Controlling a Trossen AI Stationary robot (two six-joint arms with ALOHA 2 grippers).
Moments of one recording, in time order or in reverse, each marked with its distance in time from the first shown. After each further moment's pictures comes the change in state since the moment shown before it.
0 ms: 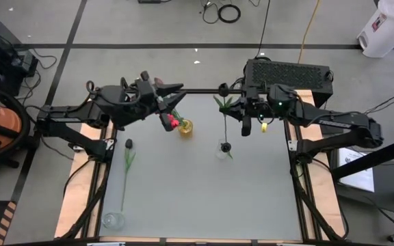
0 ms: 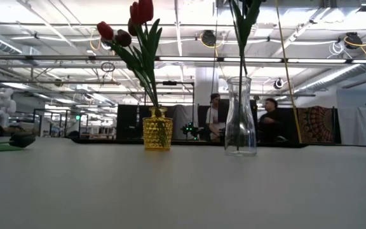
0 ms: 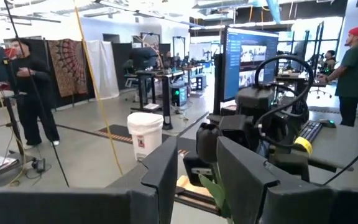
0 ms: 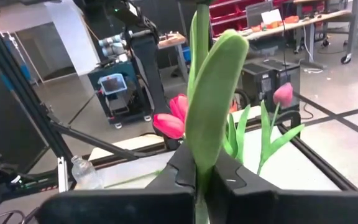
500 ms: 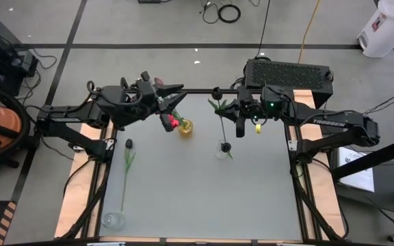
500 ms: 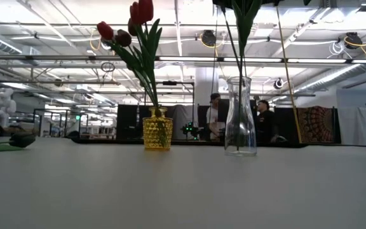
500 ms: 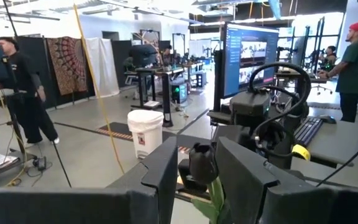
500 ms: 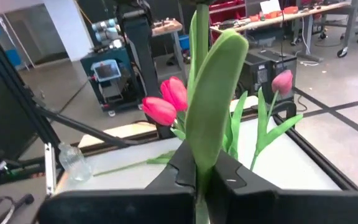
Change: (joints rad) left arm 0.000 0.000 0.000 -0.016 0.000 -0.001; right arm 0.000 0.058 0.000 0.006 0.005 -0.048
